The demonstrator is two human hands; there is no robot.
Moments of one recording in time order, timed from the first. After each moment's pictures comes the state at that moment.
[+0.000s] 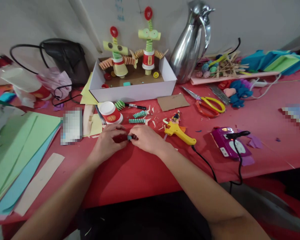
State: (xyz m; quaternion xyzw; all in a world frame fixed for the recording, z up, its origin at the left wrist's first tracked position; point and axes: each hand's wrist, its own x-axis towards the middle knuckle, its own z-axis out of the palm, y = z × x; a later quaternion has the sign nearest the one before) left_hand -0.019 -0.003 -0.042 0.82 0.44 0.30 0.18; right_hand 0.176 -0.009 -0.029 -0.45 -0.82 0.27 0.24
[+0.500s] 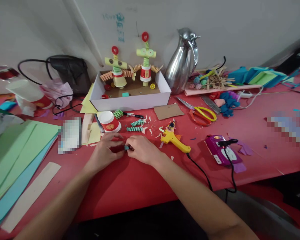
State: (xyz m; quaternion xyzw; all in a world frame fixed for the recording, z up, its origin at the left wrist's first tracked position) left_hand -0.023 -0.006 -0.035 0.84 0.42 0.30 0.17; right_hand 0.172 -0.015 -0.034 -0.44 -0.82 0.28 0.24
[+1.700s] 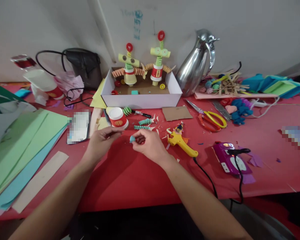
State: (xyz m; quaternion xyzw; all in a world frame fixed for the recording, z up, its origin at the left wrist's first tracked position) left_hand -0.031 -0.005 -0.025 0.62 0.53 0.43 0.40; right_hand 0.170 -0.019 -0.028 -0.48 -0.65 0.45 0.39
